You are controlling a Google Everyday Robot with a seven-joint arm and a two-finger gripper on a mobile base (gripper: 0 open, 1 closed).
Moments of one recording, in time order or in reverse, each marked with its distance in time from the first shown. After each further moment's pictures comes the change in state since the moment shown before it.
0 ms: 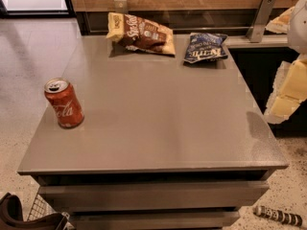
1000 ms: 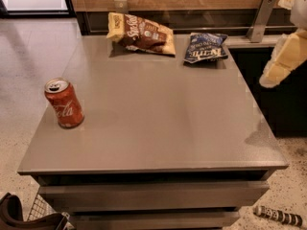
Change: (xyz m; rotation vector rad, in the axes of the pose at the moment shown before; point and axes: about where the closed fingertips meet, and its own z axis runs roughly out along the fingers) arm 0.017 -0.082 0.014 0.140 -0.042 0.092
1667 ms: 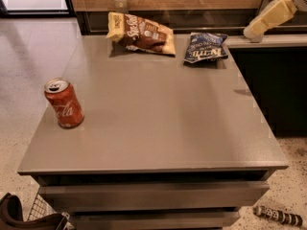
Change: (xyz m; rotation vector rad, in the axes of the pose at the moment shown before) arm 0.001 -0.150 0.058 0.179 -0.331 0.270
